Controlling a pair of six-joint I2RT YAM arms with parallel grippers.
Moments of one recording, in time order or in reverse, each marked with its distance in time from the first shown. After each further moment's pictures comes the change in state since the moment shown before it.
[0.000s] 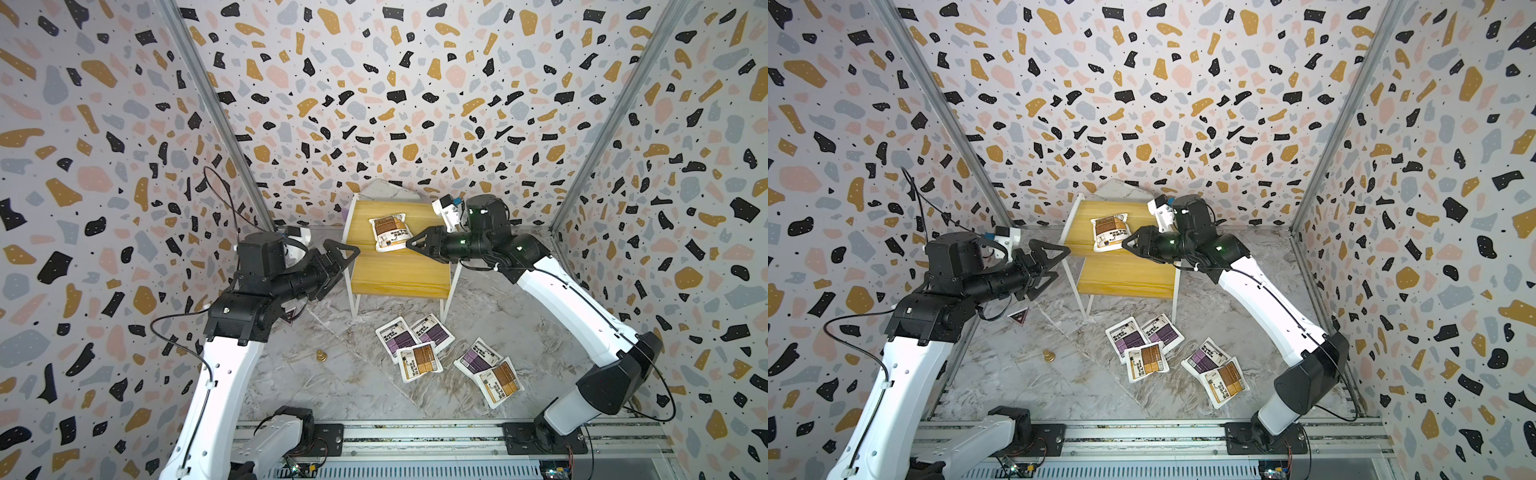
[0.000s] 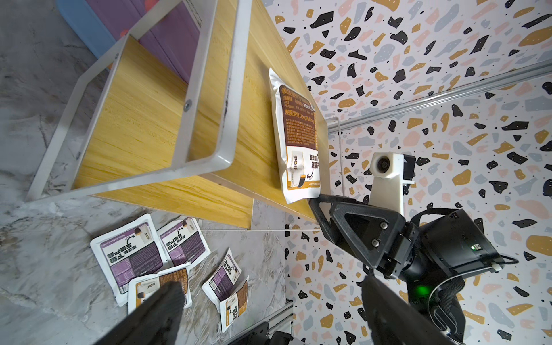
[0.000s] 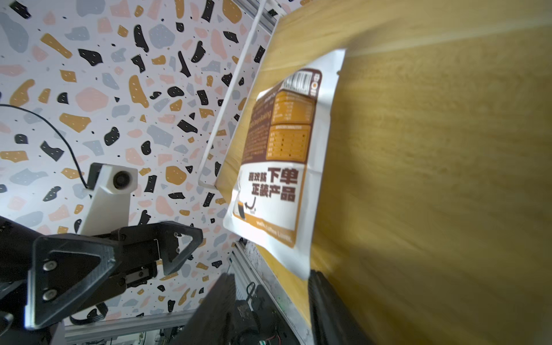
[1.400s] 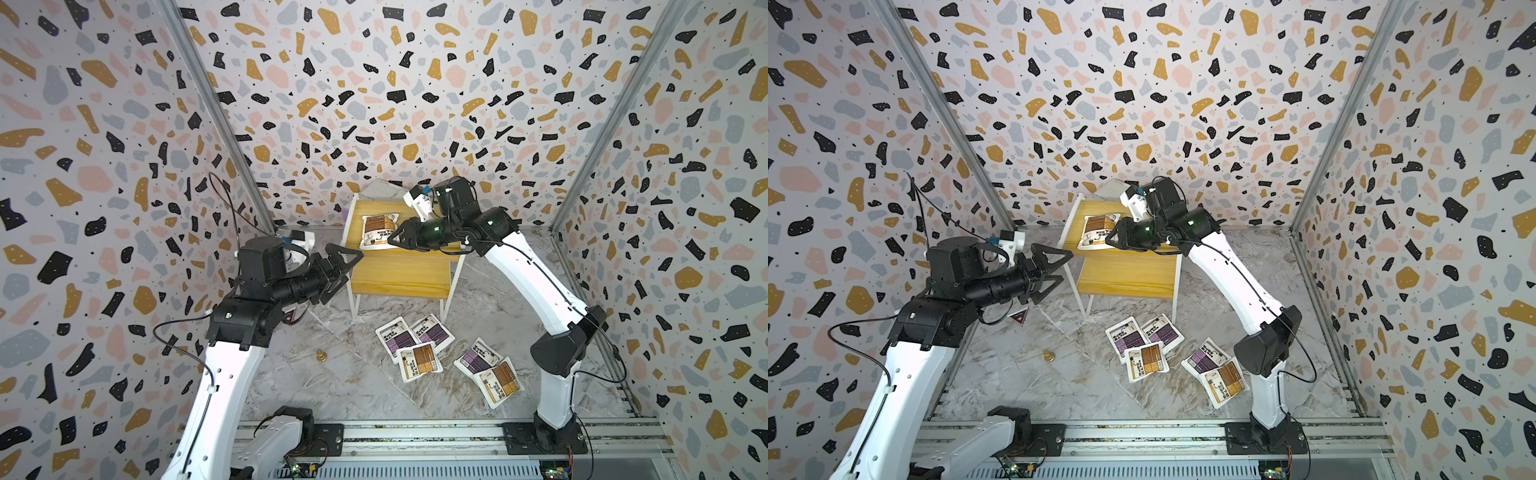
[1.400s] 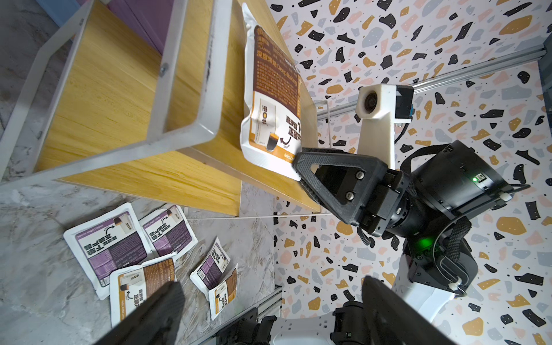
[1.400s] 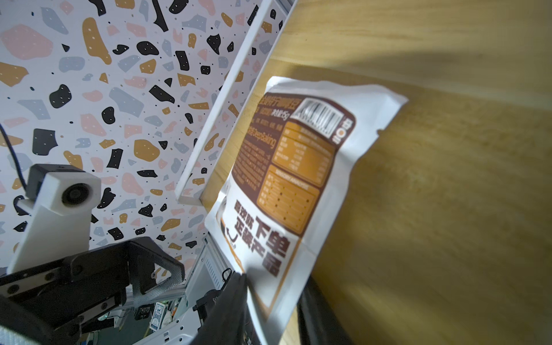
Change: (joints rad) left arm 0.001 -0.034 -0.057 0.043 0.076 -0.028; right arm 0.048 0.342 0.481 -0.244 -0.008 -0.134
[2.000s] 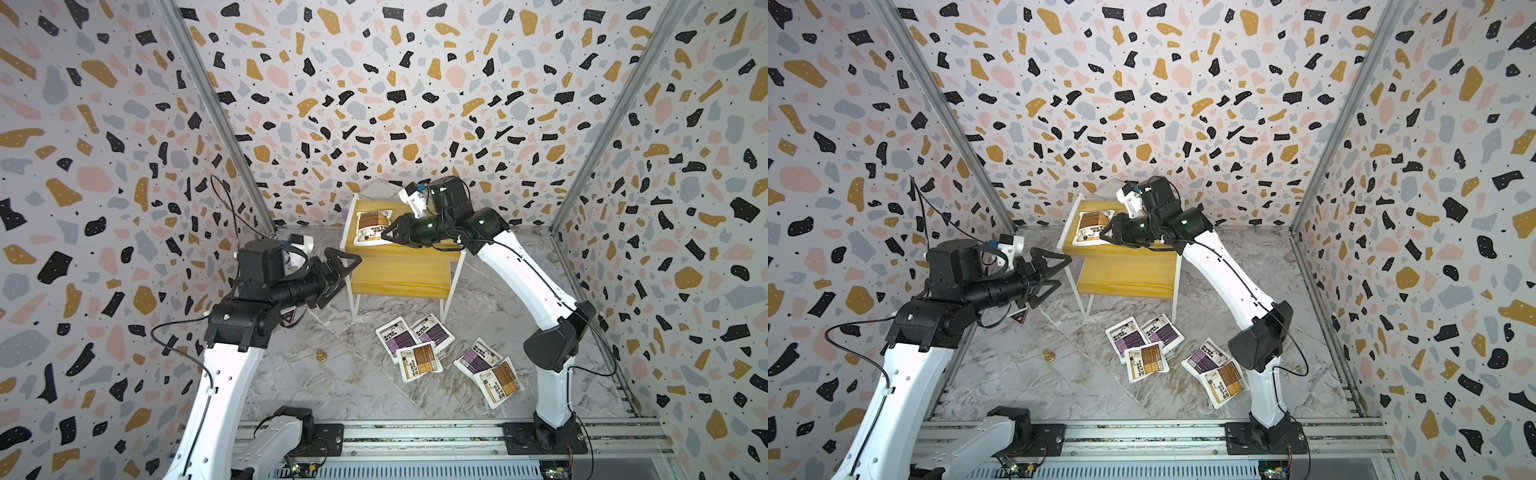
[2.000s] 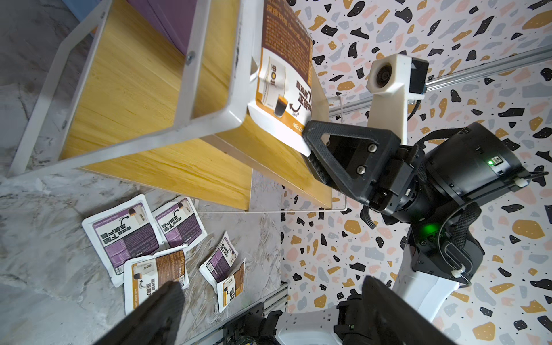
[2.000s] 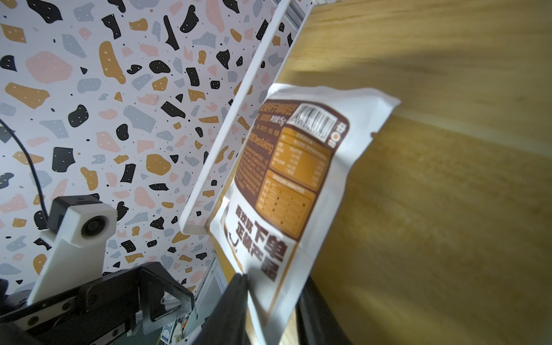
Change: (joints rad) left arm 0.017 -0.009 0.004 -0.064 0.000 0.032; right arm 0.006 0.055 0.028 0.086 -0.019 0.056
